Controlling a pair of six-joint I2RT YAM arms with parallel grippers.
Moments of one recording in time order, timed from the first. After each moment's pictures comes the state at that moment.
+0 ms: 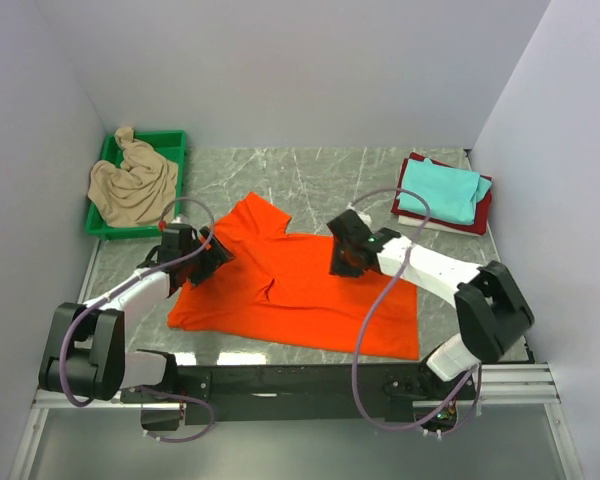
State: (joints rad) left arm -0.17 1.29 0.54 -0.06 0.13 -0.82; right arm 0.67 1.54 1.00 -0.53 0.15 0.75
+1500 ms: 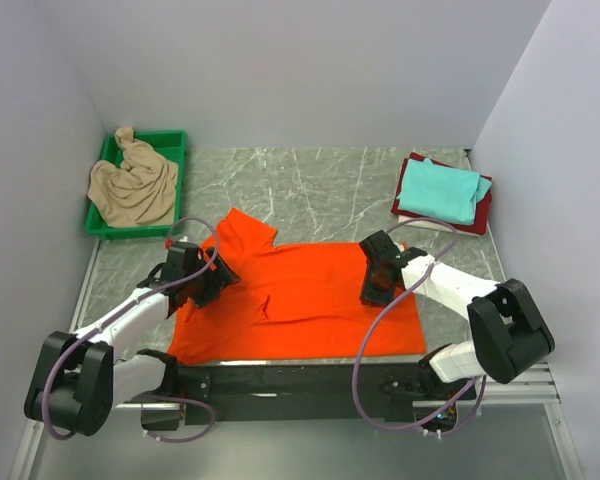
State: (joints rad) left arm -0.26 1.12 0.43 -0.17 0.13 -0.88; right arm 0.49 1.39 0.69 -0.55 0.07 0.77
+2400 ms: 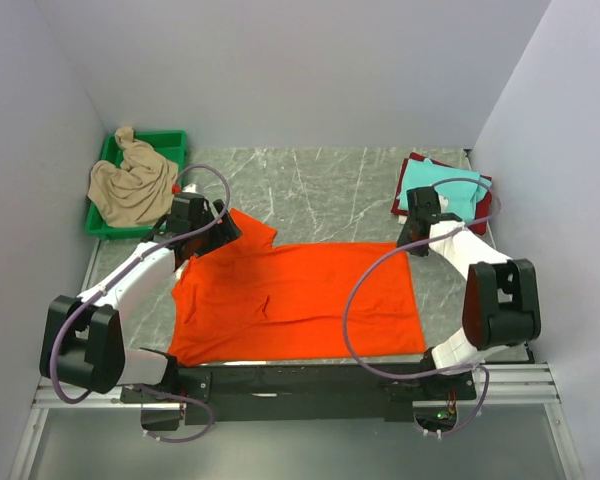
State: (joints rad) left arm -0.26 1.33 0.85 -0.27 0.04 -0.67; right arm 0.10 1.53 0.95 -0.48 0.21 0.51
